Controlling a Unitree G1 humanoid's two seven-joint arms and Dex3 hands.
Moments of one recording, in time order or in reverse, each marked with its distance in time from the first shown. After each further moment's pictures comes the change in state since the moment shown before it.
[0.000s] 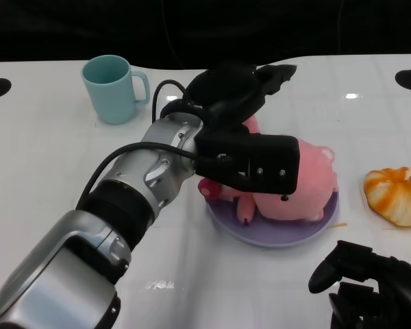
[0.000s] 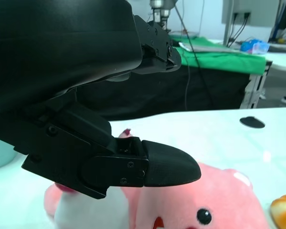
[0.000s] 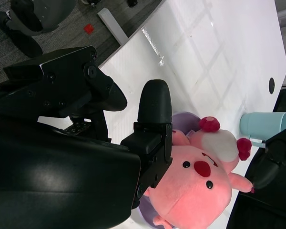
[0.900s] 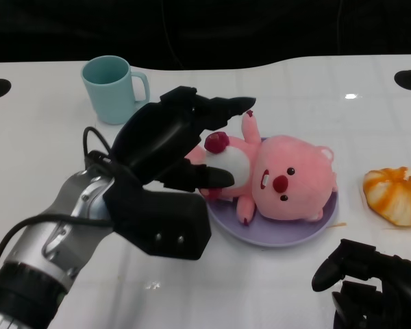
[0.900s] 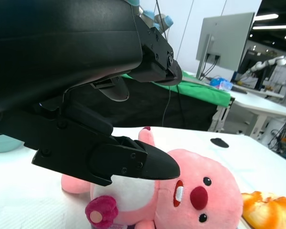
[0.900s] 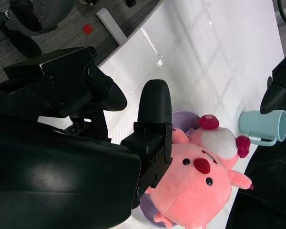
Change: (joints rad) left arm 0.429 0.244 0.188 -0.494 -0.104 -0.239 -0.024; right arm -0.002 -0.001 -0.017 0.001 0.011 0.006 0.010
